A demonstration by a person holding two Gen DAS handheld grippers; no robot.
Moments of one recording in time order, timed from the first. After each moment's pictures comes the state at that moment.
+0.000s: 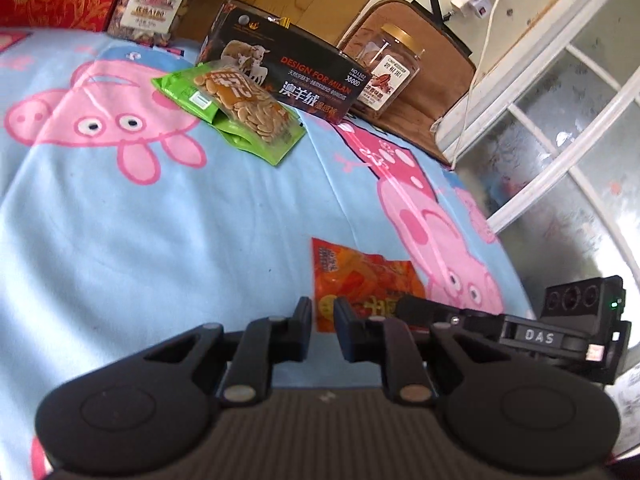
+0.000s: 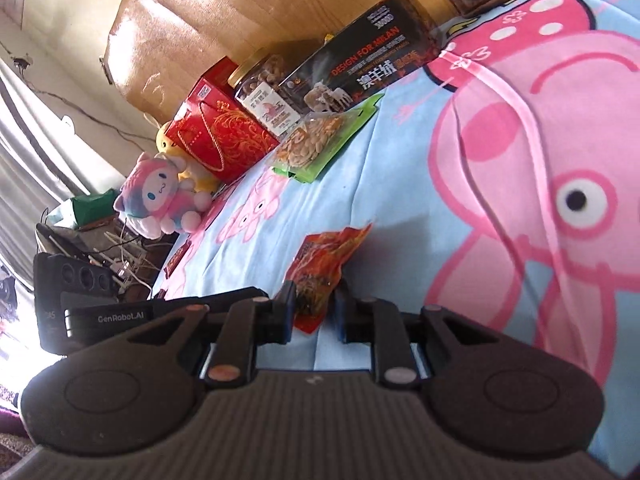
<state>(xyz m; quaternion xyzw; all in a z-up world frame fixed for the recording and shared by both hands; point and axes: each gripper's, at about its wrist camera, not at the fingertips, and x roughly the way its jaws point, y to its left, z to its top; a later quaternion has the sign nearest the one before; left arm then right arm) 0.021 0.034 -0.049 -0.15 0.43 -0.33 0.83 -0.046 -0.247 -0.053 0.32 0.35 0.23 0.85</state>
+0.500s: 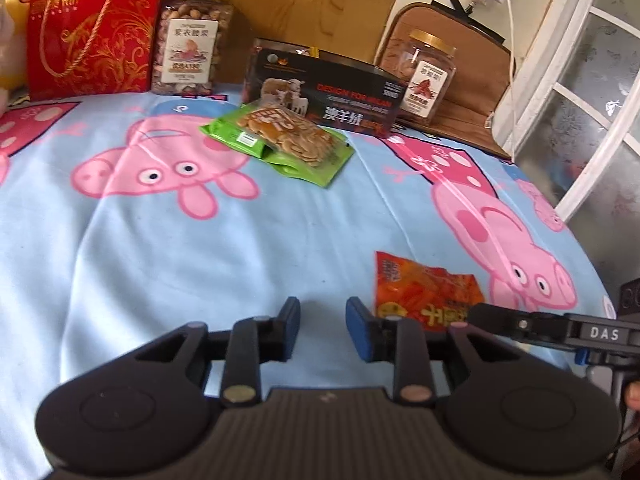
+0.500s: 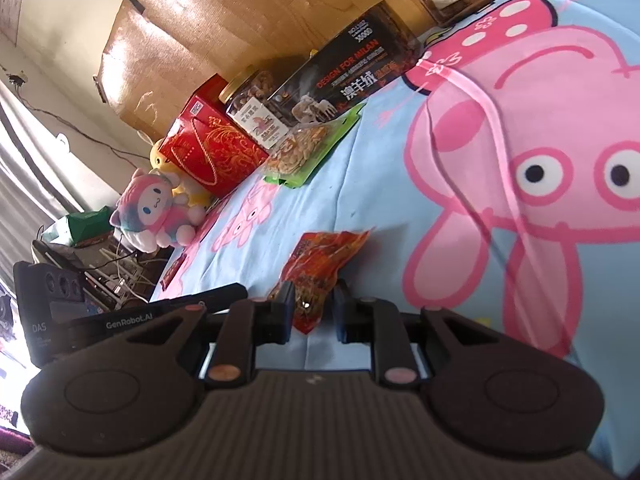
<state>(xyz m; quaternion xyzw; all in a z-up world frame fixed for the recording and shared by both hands) 0.003 0.028 -0.031 -0.06 0.40 -0.23 0.88 -0.062 -0.255 -0.053 0.33 0.34 0.21 0.85</state>
